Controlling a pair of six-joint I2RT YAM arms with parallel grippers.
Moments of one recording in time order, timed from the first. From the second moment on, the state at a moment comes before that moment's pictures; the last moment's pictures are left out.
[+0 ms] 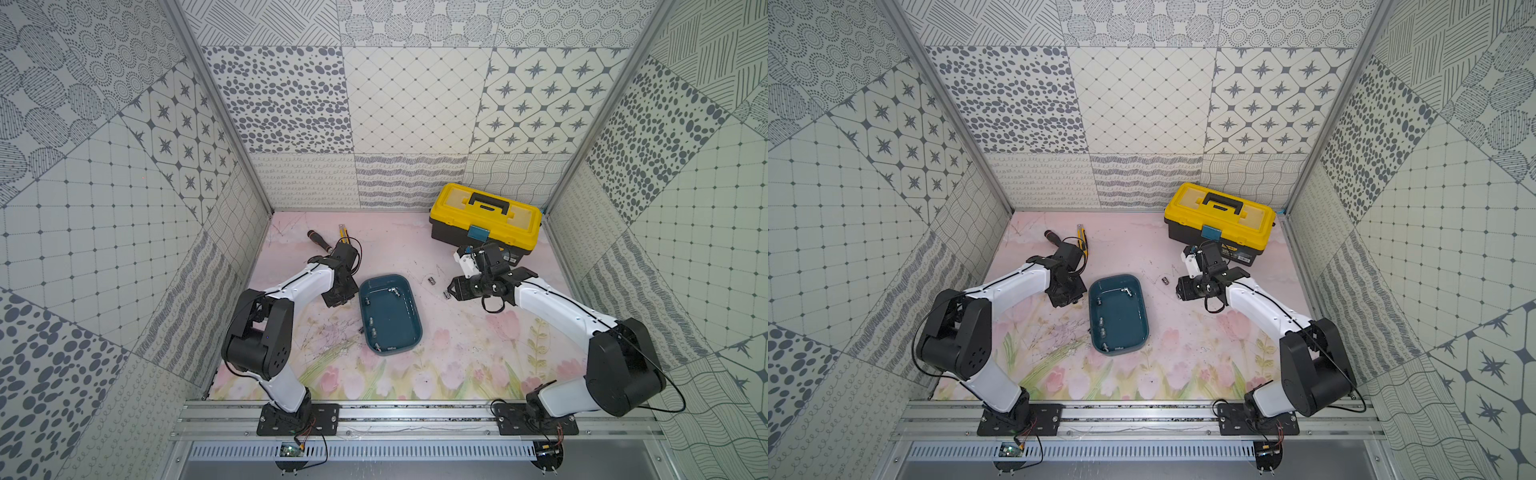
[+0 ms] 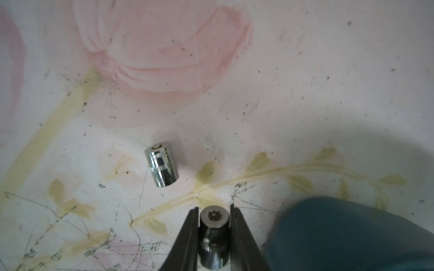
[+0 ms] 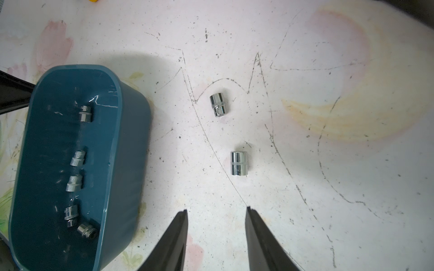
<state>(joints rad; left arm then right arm) -0.26 1.71 1.10 -0.73 -0.12 -0.81 0.42 1.46 0.98 -0.49 -0.20 0.18</state>
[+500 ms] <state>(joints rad) -0.25 1.80 1.11 -0.65 -0.10 -0.81 0.42 1.46 0.98 -0.49 -0.21 0.18</state>
